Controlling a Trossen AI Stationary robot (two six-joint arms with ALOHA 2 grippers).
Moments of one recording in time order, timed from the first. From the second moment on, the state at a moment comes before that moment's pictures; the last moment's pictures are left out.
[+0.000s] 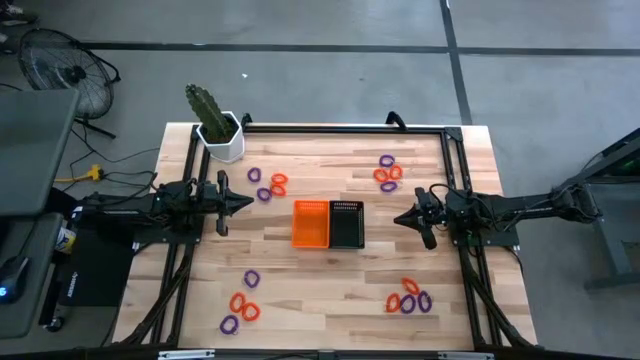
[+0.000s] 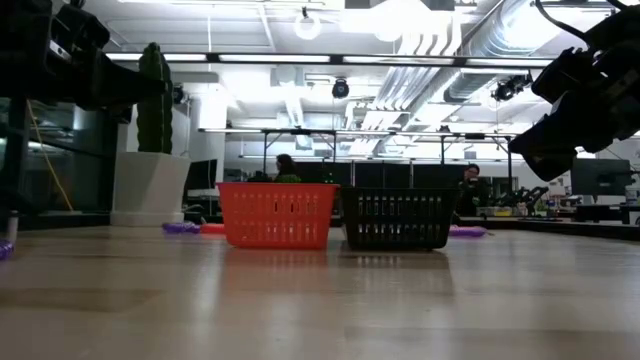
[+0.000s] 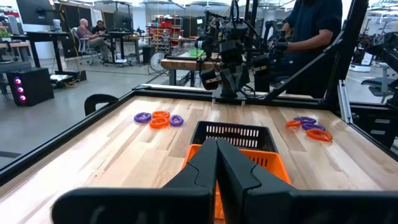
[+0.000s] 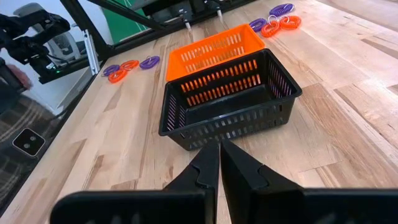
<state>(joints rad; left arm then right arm) 0.01 0.01 0.03 0.02 -0.11 -0.03 -0.01 0.35 0.01 0.04 -0.06 0.36</state>
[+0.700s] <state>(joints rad) 0.01 0.01 0.03 0.04 -0.08 -0.10 -0.01 0.35 0.01 0.04 -0.06 0.36</state>
